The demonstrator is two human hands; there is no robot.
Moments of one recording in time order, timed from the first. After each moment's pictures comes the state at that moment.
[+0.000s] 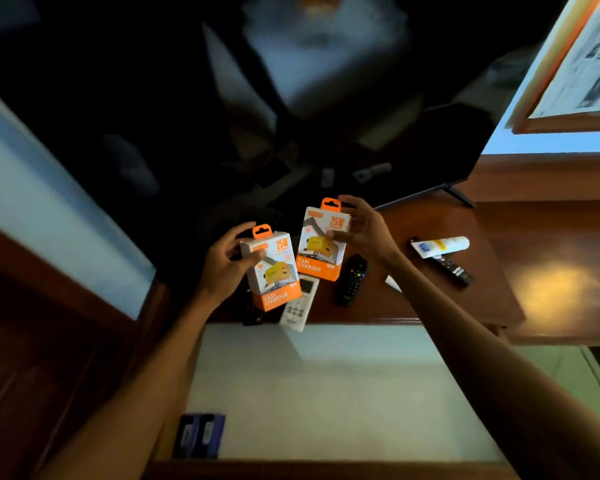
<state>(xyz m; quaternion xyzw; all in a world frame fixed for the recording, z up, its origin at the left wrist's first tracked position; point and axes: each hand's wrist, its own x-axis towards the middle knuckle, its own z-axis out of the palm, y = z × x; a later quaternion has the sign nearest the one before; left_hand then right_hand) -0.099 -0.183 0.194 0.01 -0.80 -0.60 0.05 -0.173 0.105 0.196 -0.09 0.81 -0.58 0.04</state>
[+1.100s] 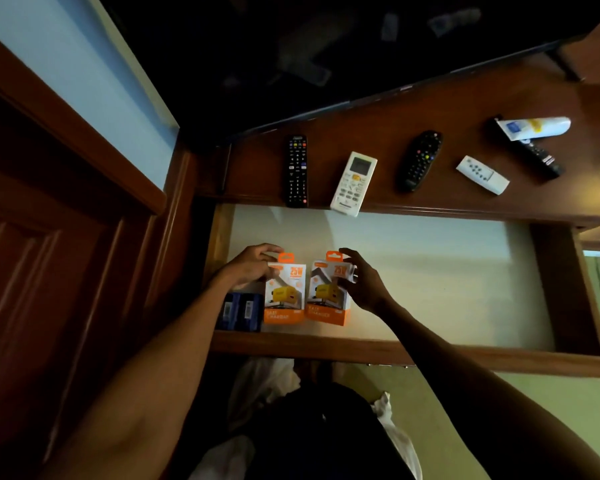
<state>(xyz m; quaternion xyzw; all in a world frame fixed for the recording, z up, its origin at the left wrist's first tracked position) 0.018 -0.270 -0.026 0.19 -0.74 -0.54 -0.36 0.042 0.002 -0.044 0.01 0.86 -0.45 0.24</state>
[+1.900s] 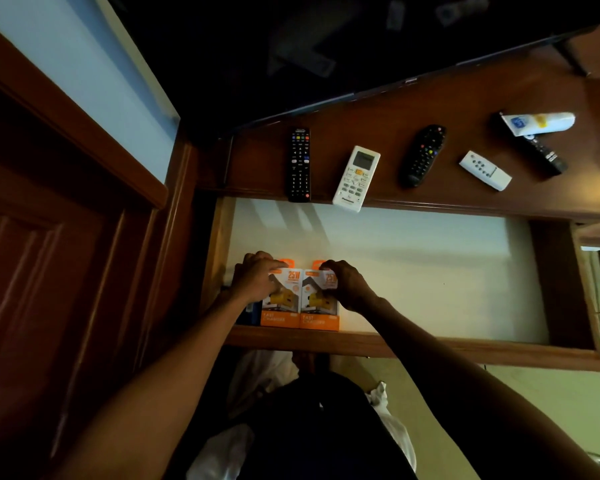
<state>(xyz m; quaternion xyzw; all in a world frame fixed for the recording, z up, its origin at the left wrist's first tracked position) 0.055 -0.261 -0.044 0.01 -0.94 -0.20 -0.28 0.046 -0.027 -0.050 -0.08 0.89 -0.30 0.32</state>
